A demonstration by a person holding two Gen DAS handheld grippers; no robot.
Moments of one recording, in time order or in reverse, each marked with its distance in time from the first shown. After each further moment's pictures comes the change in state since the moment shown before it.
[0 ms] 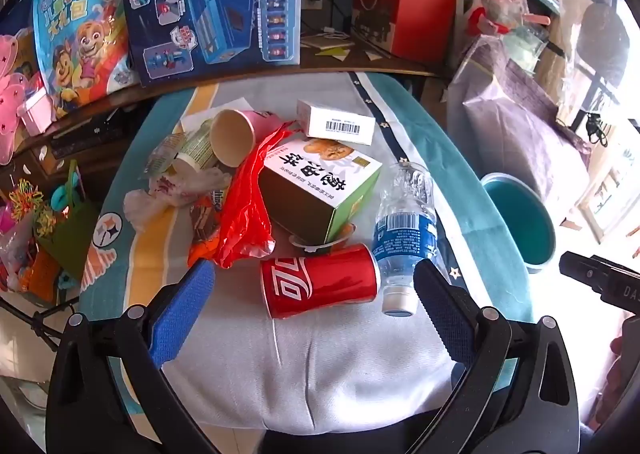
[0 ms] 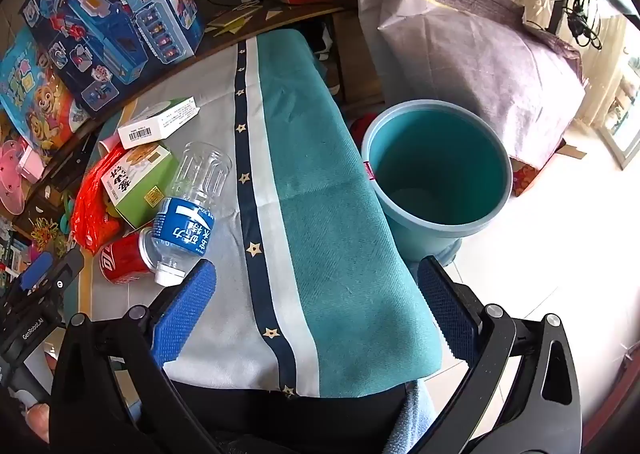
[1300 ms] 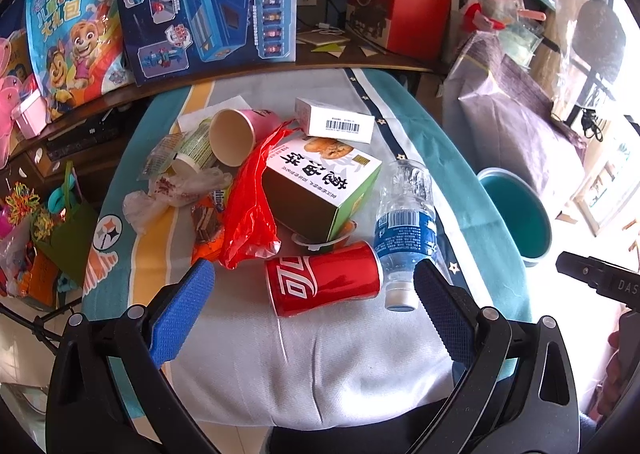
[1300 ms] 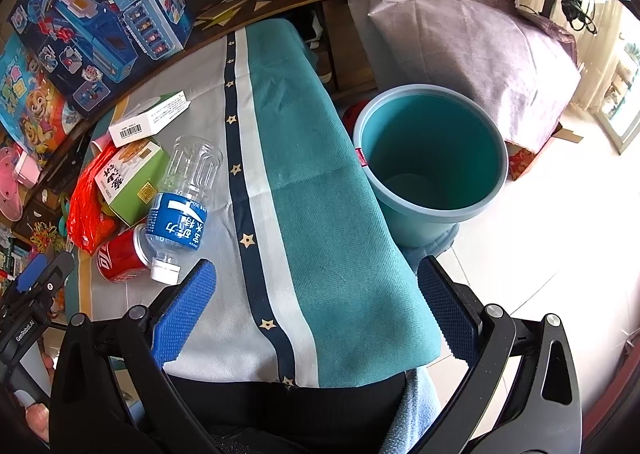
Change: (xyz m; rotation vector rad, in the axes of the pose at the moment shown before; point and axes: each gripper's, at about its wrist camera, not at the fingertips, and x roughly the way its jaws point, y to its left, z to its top) left arm -0.006 0.007 0.003 0.013 0.000 -0.033; right arm 0.000 -0.006 -0.002 0.023 0.019 -0.020
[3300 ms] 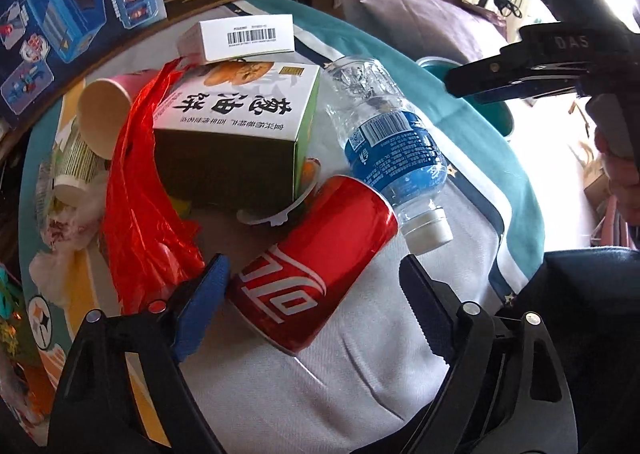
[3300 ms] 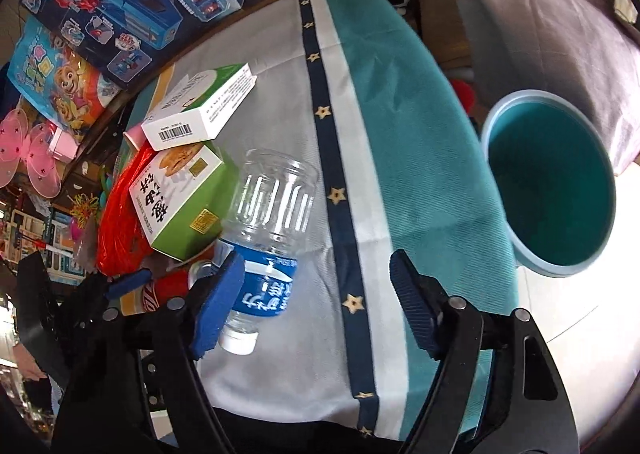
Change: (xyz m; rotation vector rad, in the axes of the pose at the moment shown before) left arm 0.087 0.016 -0.011 0.384 0.217 -0.304; right arm 0.089 0.079 0.071 -0.080 0.186 0.218
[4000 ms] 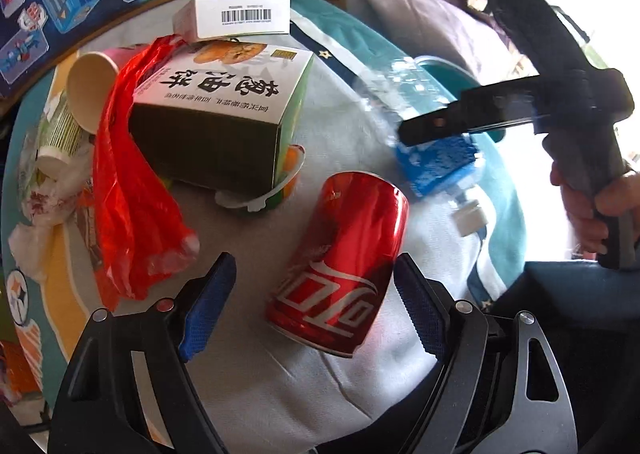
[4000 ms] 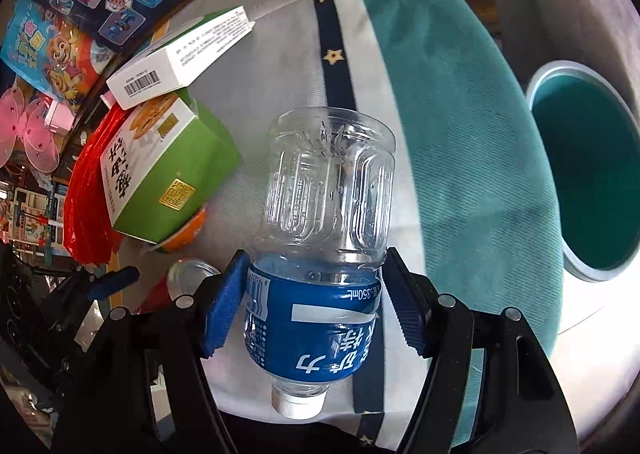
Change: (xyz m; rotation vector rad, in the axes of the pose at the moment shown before) left arm 0.009 -0.009 0.007 -0.057 0.060 -0.041; right arm 0.045 -0.011 -0.006 -0.013 0.123 0.010
